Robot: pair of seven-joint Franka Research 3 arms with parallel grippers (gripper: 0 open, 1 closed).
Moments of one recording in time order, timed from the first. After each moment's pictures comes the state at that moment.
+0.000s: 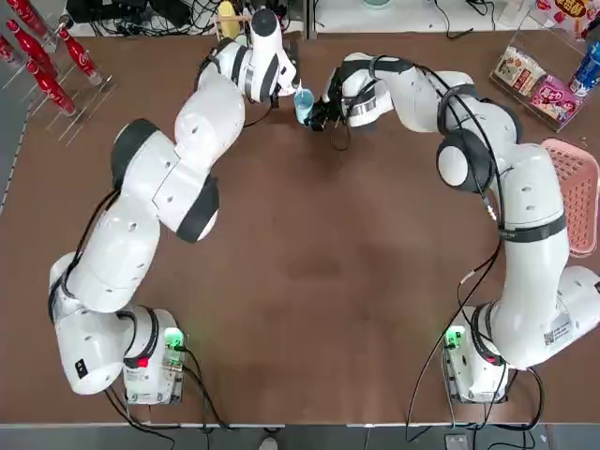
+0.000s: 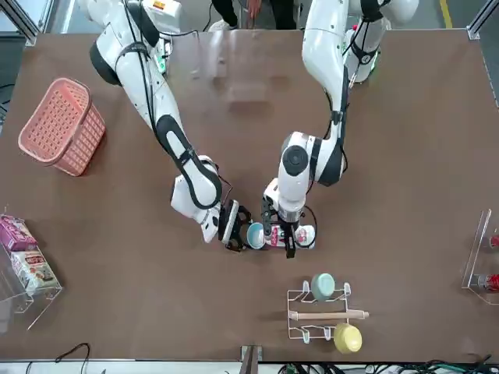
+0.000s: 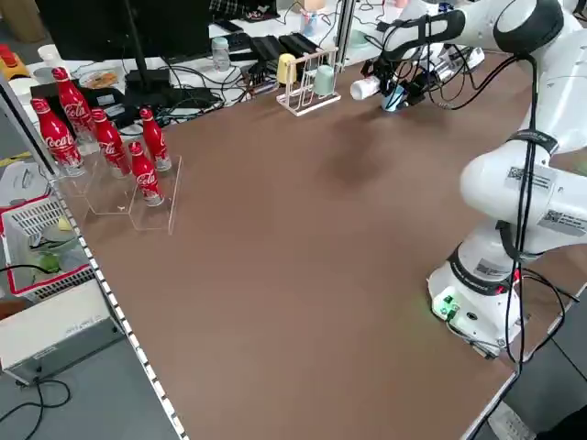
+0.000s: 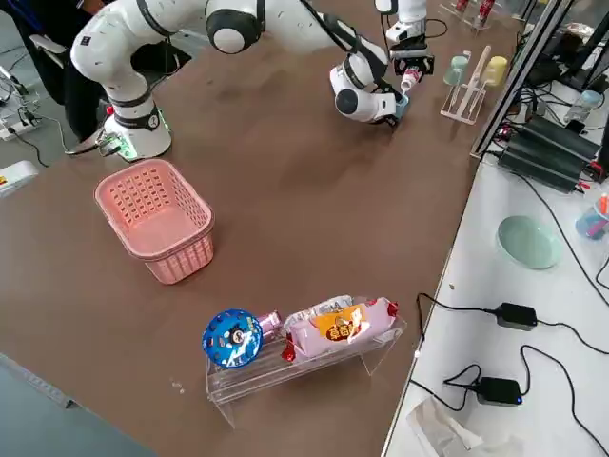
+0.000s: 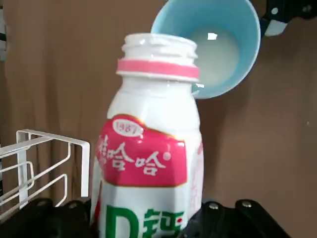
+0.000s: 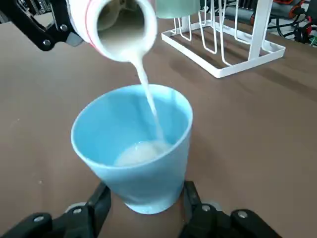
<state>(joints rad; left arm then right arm) -1.07 0.89 0.64 -1.45 -0.44 2.44 1.10 0.40 1.03 0.29 -1.37 1.52 2.74 -2.04</state>
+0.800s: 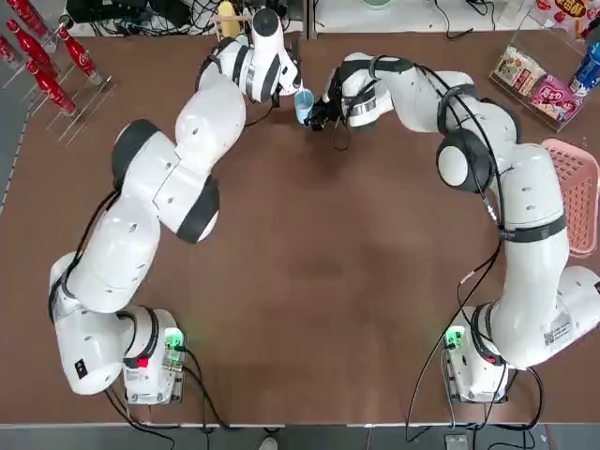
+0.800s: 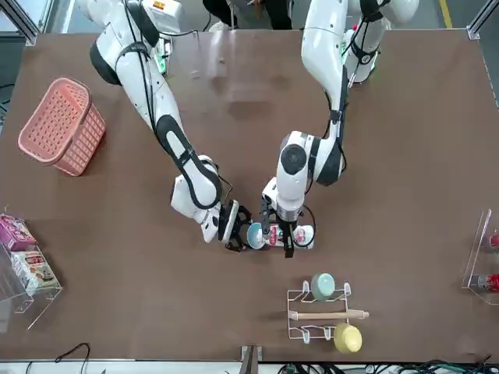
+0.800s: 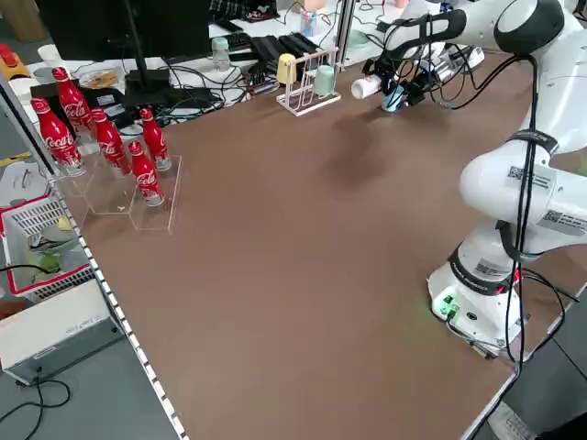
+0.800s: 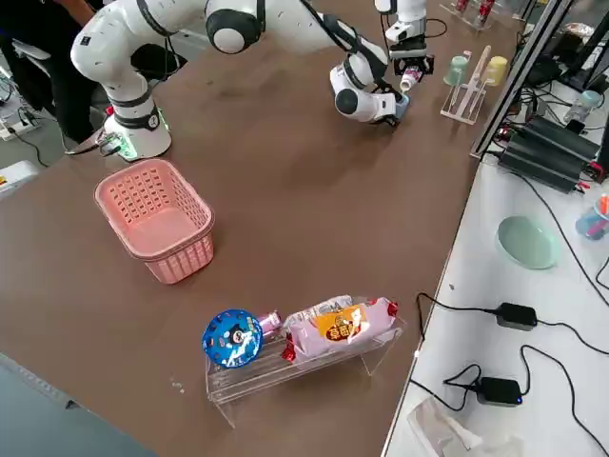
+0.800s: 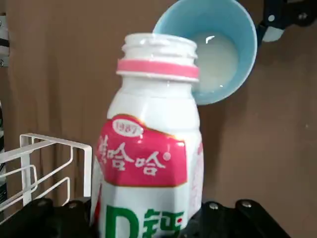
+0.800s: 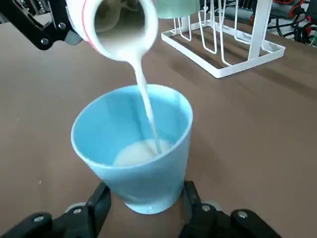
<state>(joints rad) -1.07 0.90 0.65 -1.44 -0.44 2.44 1.10 0.40 1.03 0.29 -1.37 1.52 2.74 -2.04</state>
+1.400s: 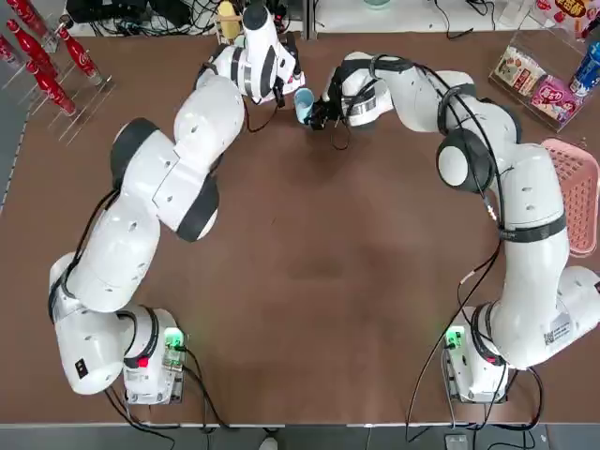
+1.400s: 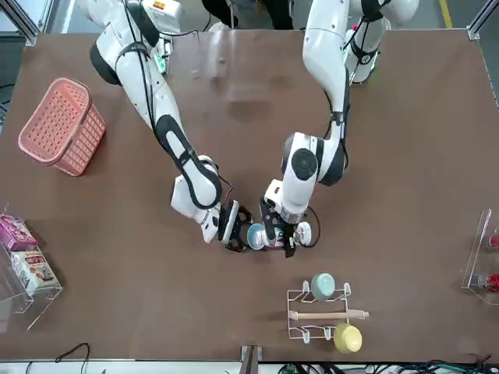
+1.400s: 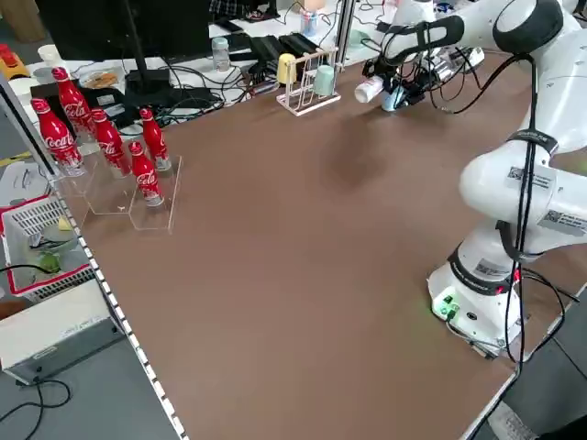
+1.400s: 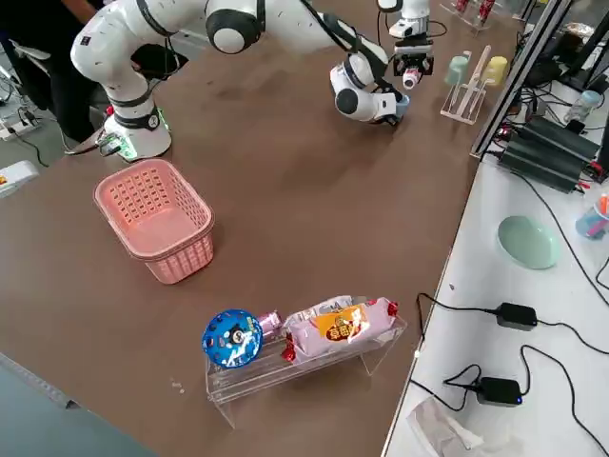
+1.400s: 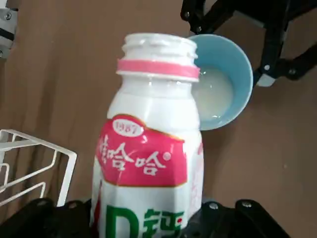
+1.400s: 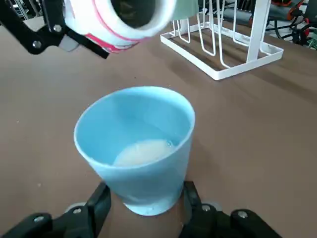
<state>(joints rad) -1.07 0.90 0.65 -1.44 -0.68 2.41 1.09 0.40 1.03 0.29 -1.36 1.53 2.74 -2.04</state>
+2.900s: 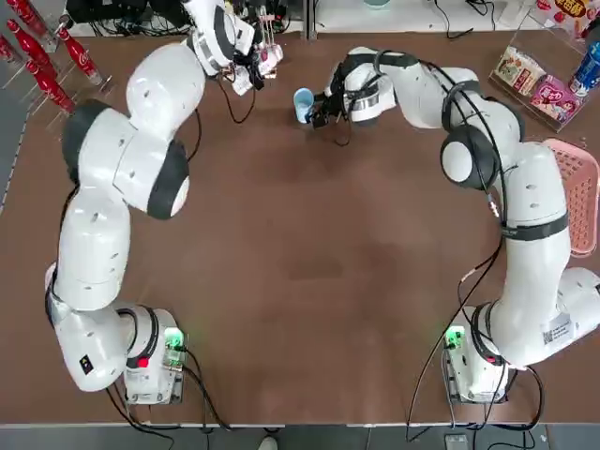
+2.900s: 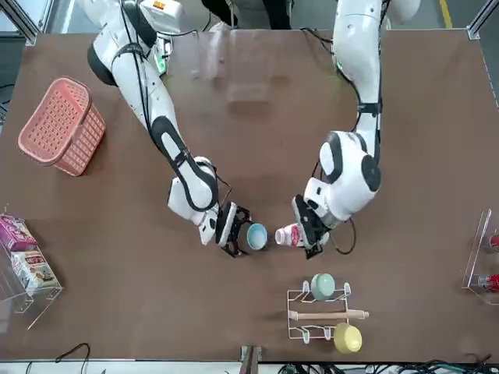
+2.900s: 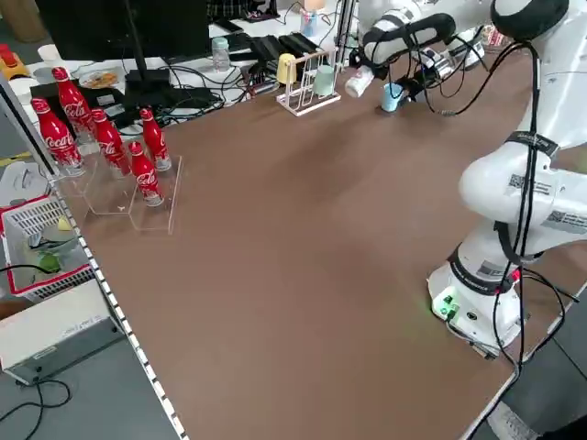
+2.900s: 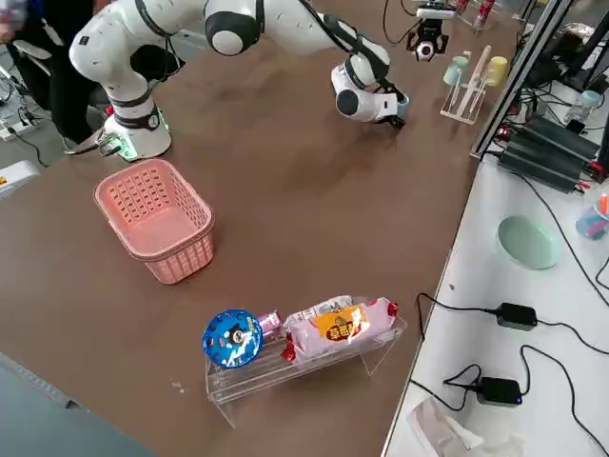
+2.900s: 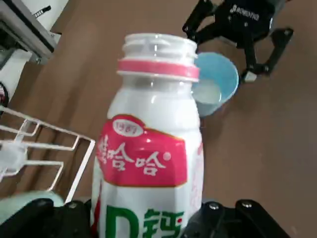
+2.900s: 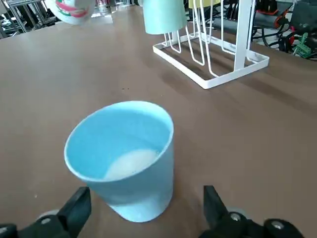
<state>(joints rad) -0.93 0.68 0.67 -1.63 -1.03 2.29 1.53 0.36 1.02 0.33 -1.36 1.53 2.74 -2.03</state>
